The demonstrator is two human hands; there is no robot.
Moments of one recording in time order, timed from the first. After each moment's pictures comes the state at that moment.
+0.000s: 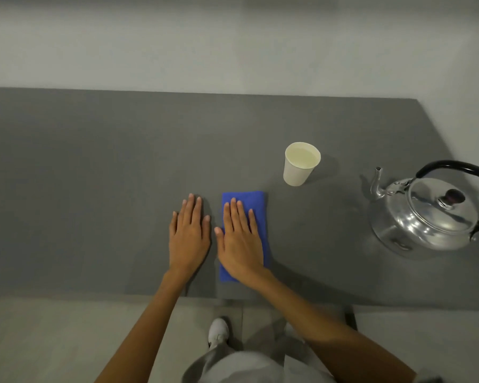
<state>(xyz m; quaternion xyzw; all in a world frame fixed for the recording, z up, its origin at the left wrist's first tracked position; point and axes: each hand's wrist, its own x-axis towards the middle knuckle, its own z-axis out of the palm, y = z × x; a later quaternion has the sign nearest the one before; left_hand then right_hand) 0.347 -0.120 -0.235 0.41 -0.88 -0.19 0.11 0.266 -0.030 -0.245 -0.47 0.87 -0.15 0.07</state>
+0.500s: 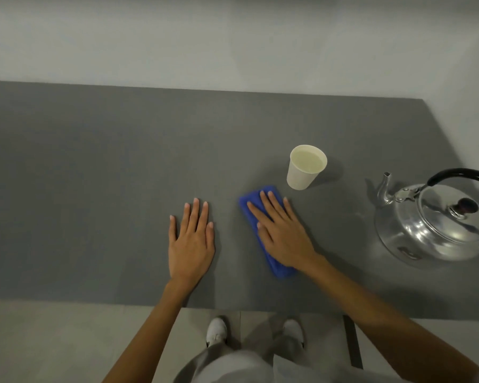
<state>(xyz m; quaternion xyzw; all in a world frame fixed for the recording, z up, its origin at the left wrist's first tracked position) 0.347 -0.120 -0.251 0.41 -0.90 -0.11 0.07 0.170 0.009 -0.246 -0.58 0.81 -0.08 0.04</state>
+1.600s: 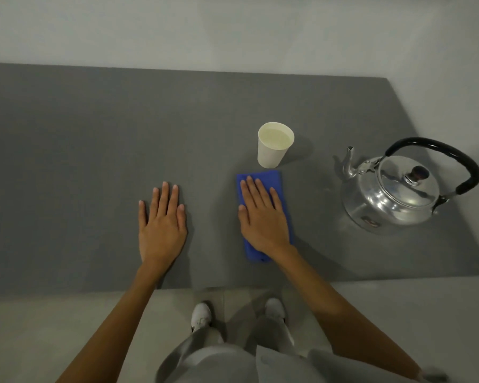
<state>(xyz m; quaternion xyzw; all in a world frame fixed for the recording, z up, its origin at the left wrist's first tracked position) 0.347 -0.118 -0.253 0.41 -0.90 -0.11 0.08 0.191 0.030 -0.241 -0.44 0.89 -0.09 0.05</state>
